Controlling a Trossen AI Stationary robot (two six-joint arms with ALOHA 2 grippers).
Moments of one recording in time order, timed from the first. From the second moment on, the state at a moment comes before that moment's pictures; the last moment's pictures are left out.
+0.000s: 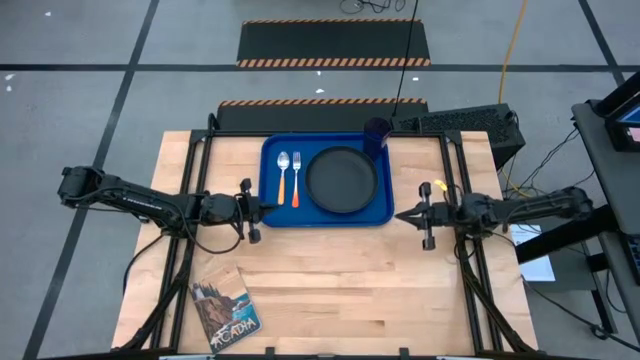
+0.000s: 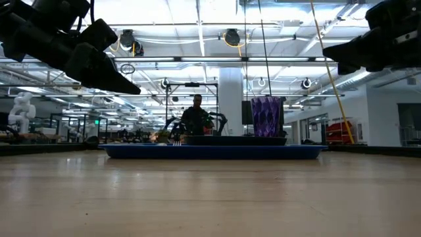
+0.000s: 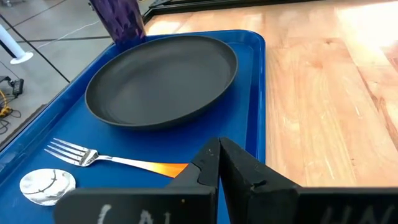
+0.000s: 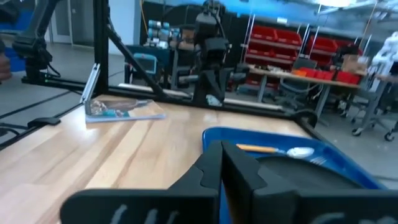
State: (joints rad) left arm -0.07 0.97 0.27 0.29 -0.31 0.03; right arm 0.12 0.28 0.02 0.29 0.10 -0.14
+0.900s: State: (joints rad) left arm -0.07 0.97 0.27 0.35 -0.27 0.03; right arm -0.14 0.00 0.02 0.11 -0.13 0.00
